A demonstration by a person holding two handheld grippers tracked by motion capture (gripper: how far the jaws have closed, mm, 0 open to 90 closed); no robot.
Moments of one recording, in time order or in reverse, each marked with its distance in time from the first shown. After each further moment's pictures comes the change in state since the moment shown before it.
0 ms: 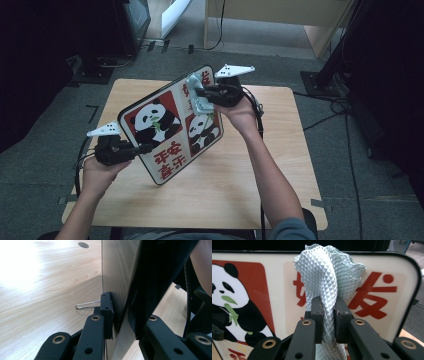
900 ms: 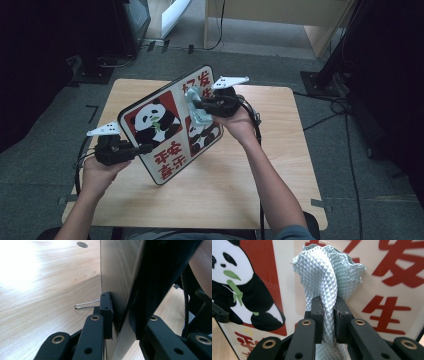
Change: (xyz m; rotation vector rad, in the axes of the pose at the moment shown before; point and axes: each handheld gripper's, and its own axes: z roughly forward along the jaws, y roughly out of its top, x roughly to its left) left arm 0.001 0.000 0.000 -0.001 -0.011 -0.002; right arm 0.008 -0.027 0.010 0.064 0.042 0.012
